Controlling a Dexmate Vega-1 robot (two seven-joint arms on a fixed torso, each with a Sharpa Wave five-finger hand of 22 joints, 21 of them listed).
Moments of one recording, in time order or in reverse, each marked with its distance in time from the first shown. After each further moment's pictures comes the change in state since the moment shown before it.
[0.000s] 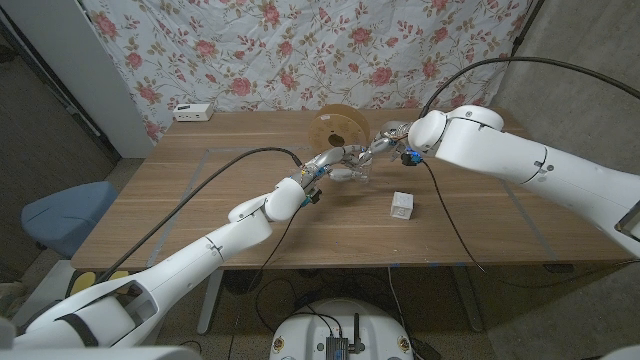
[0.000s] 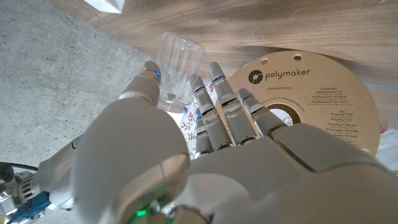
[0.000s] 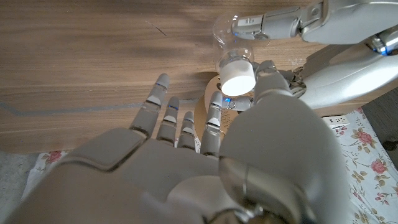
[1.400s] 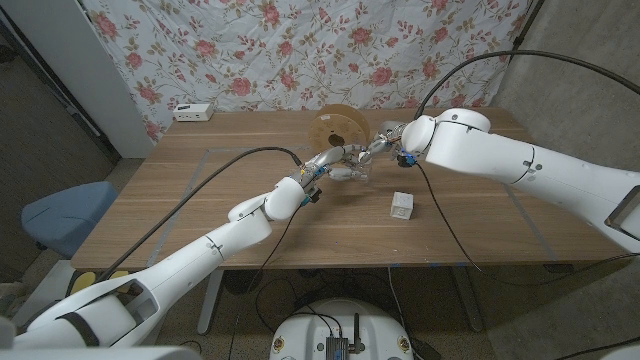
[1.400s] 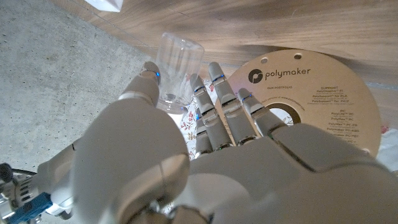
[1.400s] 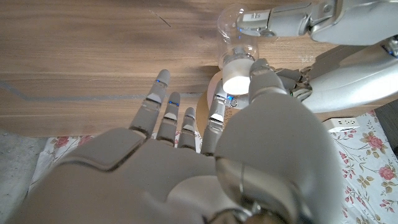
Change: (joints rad) left arm -0.005 -0.003 -0.001 0.010 -0.001 -0.008 -0.002; left_hand -0.008 0.000 0.000 0.000 0.000 0.000 0.000 0.000 0.000 0.001 -0.001 0.000 0.000 0.000 0.000 0.000 0.000 0.000 0.000 0.000 0.000; right arm 0.044 0.025 -0.078 -0.001 0.007 -0.052 -0.099; right_hand 0.045 0.029 0.017 -0.047 0.020 0.162 -0.056 0.088 0.029 0.071 -0.038 0.014 -0.003 0.062 -0.048 0.013 -0.004 0.045 -0.027 0.008 0.000
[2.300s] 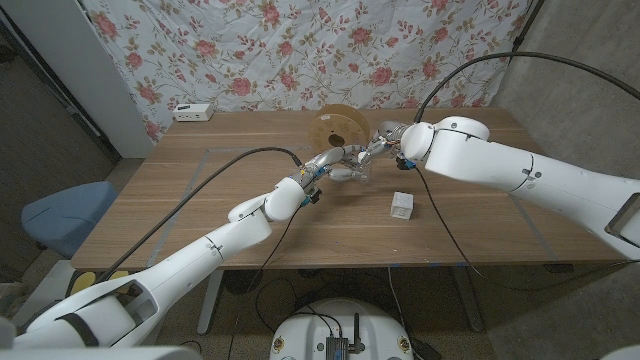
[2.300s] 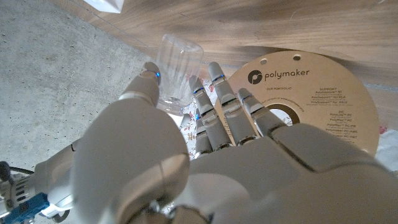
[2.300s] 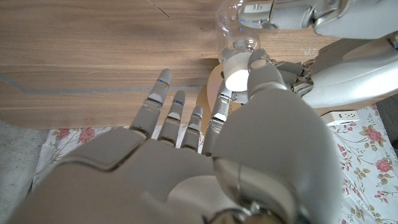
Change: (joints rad) left arm 0.003 0.002 0.000 -0.005 -0.001 0.006 0.000; left_hand 0.000 0.000 0.000 0.000 0.000 0.000 0.000 0.000 0.000 -0.001 0.001 -0.001 0.000 0.000 0.000 0.000 0.000 0.000 0.000 0.000 0.000; right arm -0.041 -0.002 0.011 -0.014 -0.024 0.020 -0.058; right_hand 0.074 0.029 0.027 -0.037 0.000 0.073 -0.026 0.033 -0.002 0.065 -0.127 0.008 0.000 0.033 -0.076 0.021 0.007 0.026 -0.041 0.000 0.000
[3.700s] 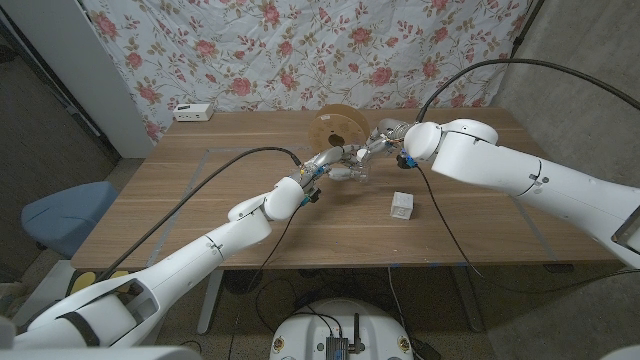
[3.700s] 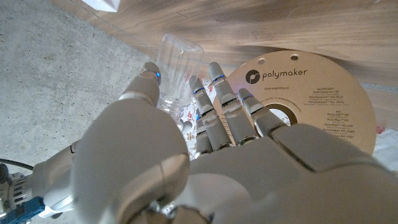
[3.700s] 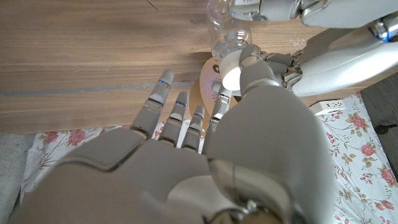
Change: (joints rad) left arm -0.006 -0.003 0.000 0.014 -0.003 -0.007 0.001; left_hand 0.000 0.000 0.000 0.000 0.000 0.000 0.000 0.000 0.000 0.000 0.001 0.001 0.000 0.000 0.000 0.000 0.000 0.000 0.000 0.000 0.000; right arm -0.063 -0.017 0.072 -0.003 -0.029 0.084 0.035; right_hand 0.049 0.021 0.010 -0.008 -0.015 0.009 0.009 -0.007 -0.023 0.013 -0.012 0.000 -0.005 0.004 -0.028 0.004 0.004 -0.002 -0.011 0.000 0.000
